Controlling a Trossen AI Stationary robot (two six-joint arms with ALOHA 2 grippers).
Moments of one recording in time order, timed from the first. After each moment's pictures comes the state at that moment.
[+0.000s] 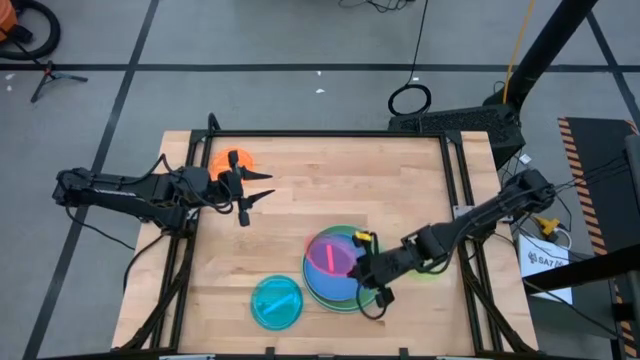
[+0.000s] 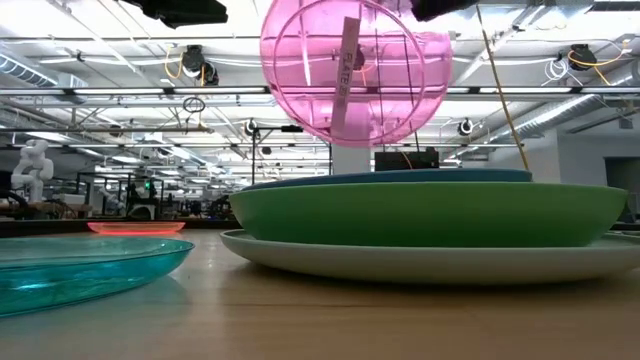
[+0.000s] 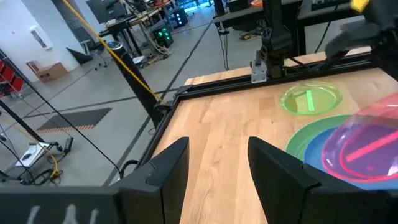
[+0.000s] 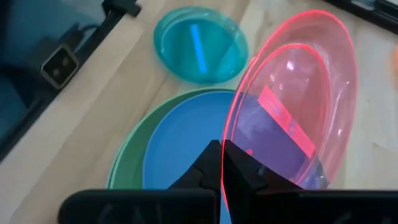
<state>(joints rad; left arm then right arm) -0.06 0.82 0.72 -0.11 -0.32 0.26 0.47 1.51 1.13 -0.41 0.18 -0.04</state>
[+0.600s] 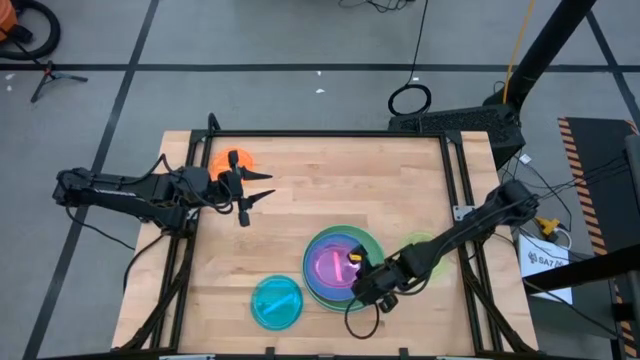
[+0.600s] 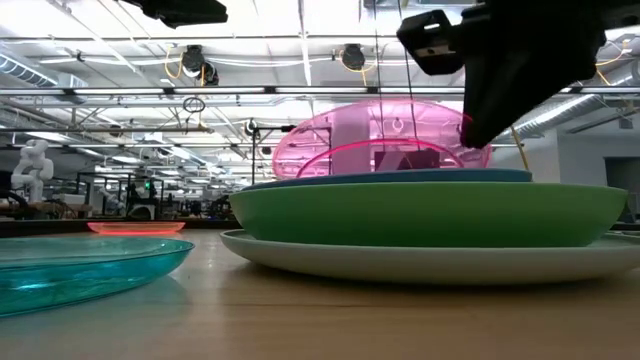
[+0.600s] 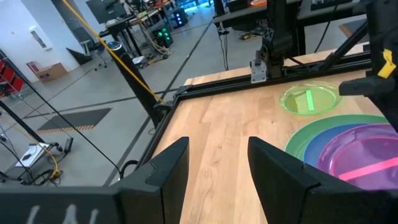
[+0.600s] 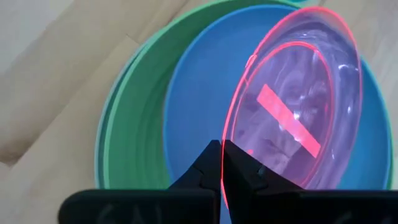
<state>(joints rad) -0.06 0.82 0.72 -0.11 -0.32 0.26 0.51 1.69 1.13 -0.51 0.18 -0.18</state>
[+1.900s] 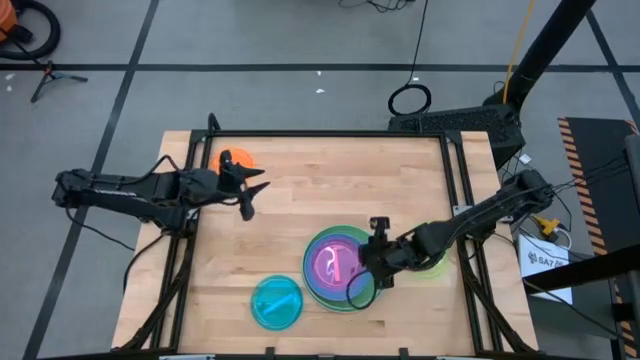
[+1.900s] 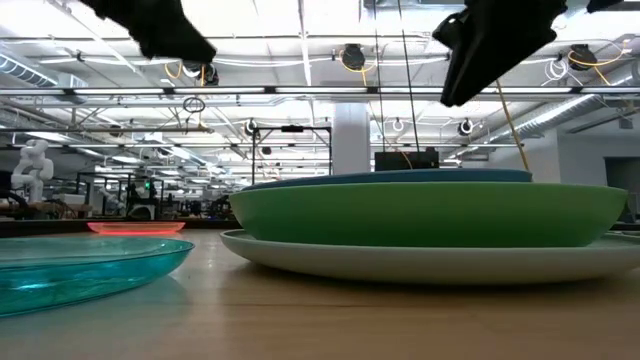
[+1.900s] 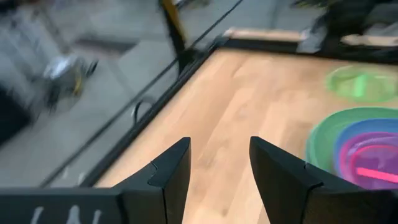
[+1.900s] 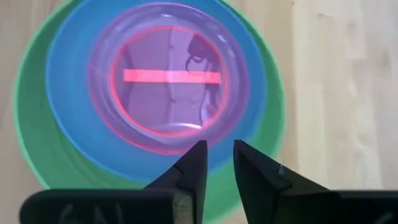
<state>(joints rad) -0.03 0.82 0.72 -0.31 -0.48 -0.08 0.43 1.51 1.13 -0.75 0.37 0.25</state>
